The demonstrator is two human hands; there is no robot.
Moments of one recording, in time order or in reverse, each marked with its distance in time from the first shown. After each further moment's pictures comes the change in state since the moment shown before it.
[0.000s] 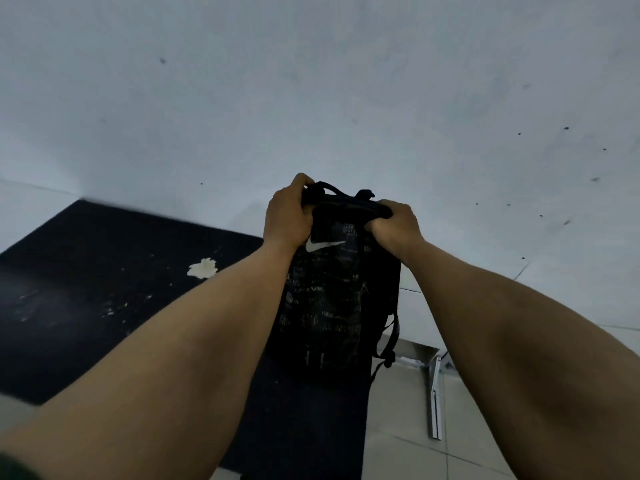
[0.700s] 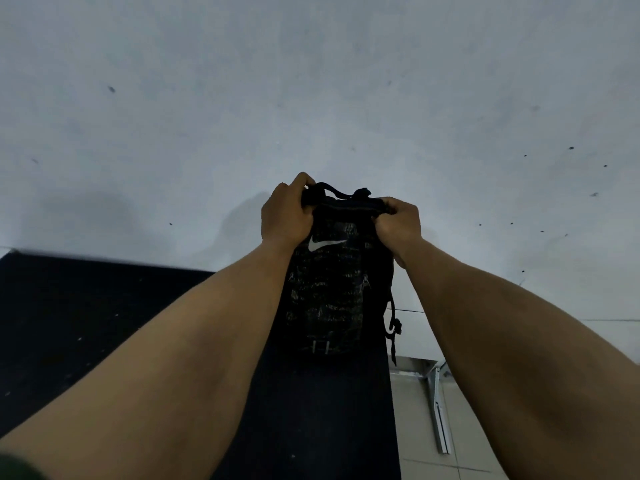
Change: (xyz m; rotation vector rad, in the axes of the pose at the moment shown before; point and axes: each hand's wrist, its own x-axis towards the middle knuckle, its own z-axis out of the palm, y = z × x) left_hand 0.124 -0.048 0.020 0.052 -0.075 0.100; right_hand 0.097 -0.033 0.035 0.213 0.257 0.106
